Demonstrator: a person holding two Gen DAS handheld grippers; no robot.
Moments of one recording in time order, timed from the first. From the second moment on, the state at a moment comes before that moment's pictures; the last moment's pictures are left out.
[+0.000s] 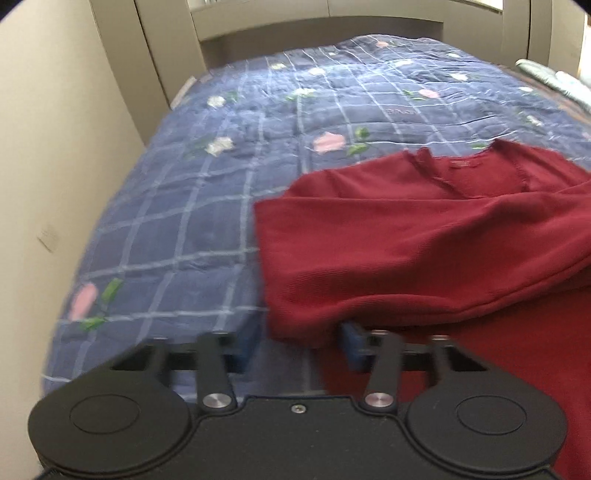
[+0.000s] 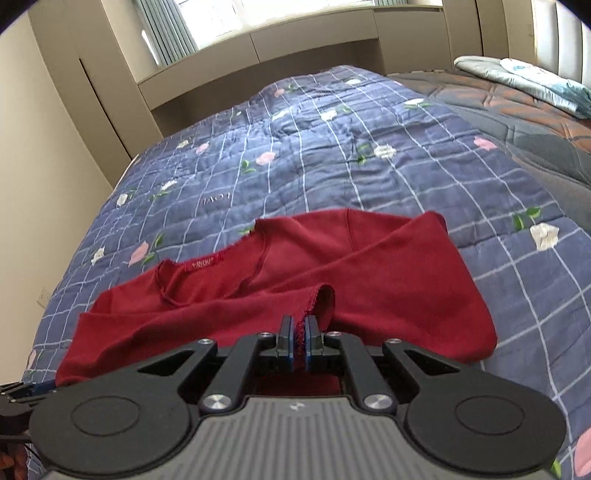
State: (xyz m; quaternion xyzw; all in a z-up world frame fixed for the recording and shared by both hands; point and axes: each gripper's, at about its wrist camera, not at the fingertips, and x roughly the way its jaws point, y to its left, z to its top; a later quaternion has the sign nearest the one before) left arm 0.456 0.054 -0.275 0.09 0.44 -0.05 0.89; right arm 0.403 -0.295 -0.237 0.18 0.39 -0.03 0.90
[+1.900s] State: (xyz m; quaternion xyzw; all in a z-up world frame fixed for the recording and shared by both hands) left arm 0.438 0.137 -0.279 -0.06 0.50 0.10 0.86; right arm 0.353 -0.247 -0.267 -0.07 0.43 -0.08 0.90
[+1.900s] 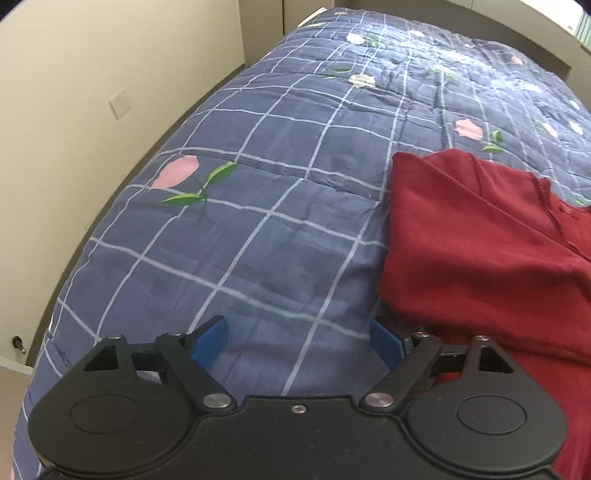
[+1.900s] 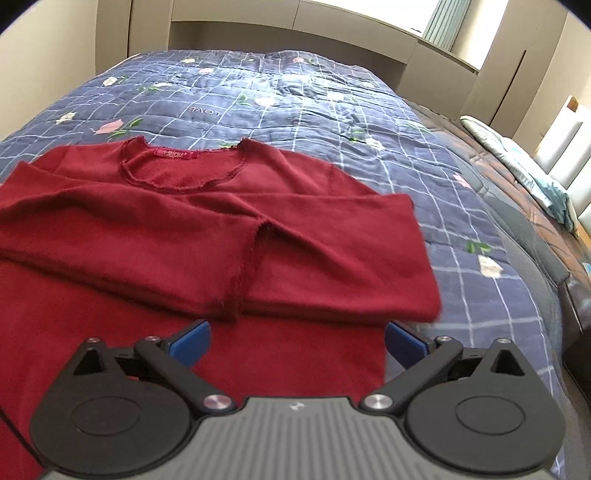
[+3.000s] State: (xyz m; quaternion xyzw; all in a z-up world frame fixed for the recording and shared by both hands) left arm 0.190 0.015 -0.282 0.03 0.59 0.05 0.81; right arm 0.098 -0.296 -0.272 -0.10 0.47 -0.01 0.88
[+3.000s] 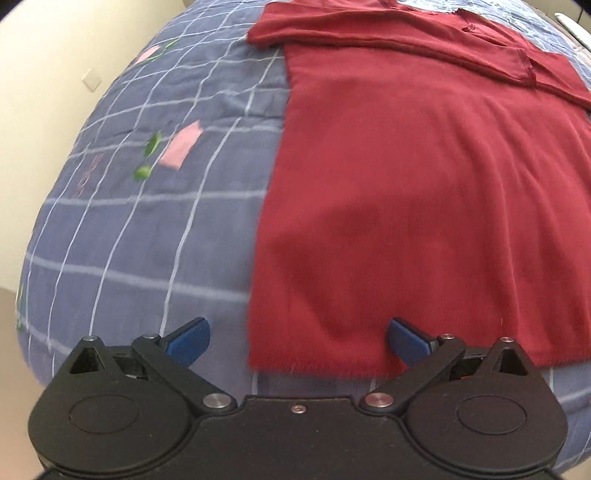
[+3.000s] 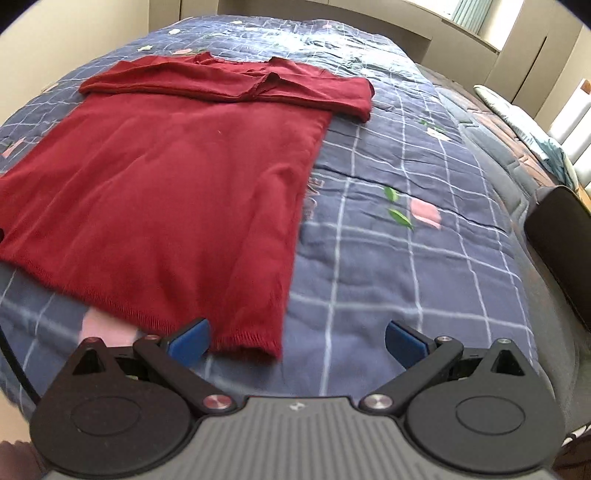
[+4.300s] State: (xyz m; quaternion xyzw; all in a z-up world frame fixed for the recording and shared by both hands) left arm 0.131 -0.054 -0.279 0.27 0.45 -0.08 0.85; right arm 0.097 -0.235 -0.275 -0.17 0.36 0.16 0.90
